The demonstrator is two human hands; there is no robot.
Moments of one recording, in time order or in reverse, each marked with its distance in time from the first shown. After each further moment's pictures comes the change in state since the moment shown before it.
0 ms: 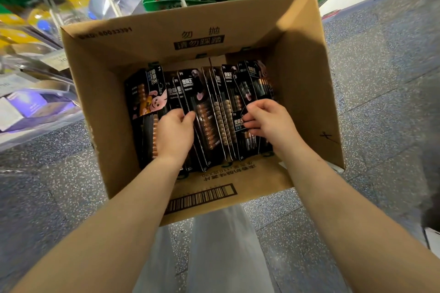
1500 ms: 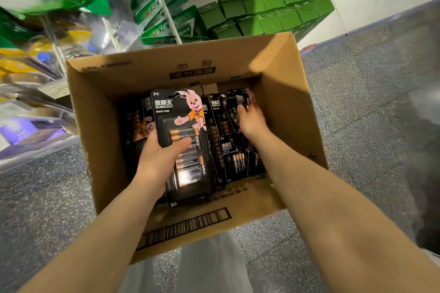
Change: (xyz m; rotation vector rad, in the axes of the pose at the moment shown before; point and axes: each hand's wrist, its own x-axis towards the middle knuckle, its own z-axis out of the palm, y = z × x) left_hand -0.014 0.008 -0.030 -0.579 -0.174 -0.130; right_hand 0.083 -0.005 0.014 -0.462 0.210 -0.019
